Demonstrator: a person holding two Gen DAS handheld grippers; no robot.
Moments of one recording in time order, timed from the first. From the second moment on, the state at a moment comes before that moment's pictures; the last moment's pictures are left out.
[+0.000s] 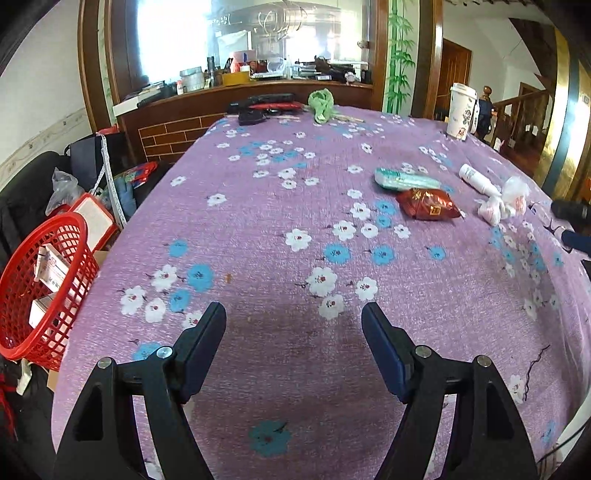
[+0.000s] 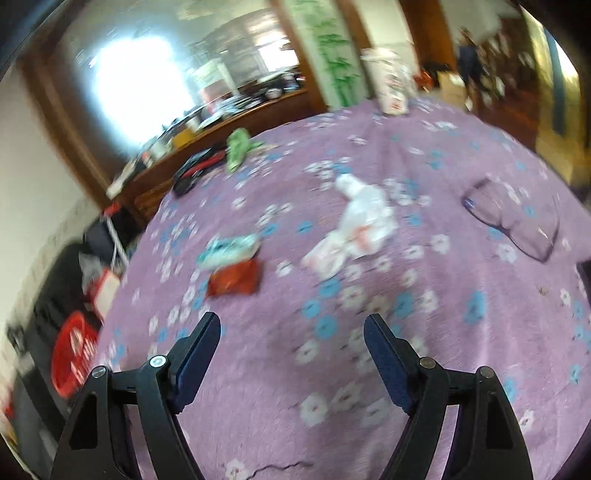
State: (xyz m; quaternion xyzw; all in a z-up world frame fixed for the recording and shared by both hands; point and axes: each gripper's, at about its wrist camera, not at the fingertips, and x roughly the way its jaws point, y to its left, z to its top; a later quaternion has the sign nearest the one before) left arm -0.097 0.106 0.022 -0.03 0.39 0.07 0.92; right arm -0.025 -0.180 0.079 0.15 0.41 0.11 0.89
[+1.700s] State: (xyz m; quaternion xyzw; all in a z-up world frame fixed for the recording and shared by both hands) left arm 0.077 -0.006 0.009 -0.02 0.48 0.01 0.88; right arm 0.032 -0.201 0.077 0.19 0.30 0.16 0.92
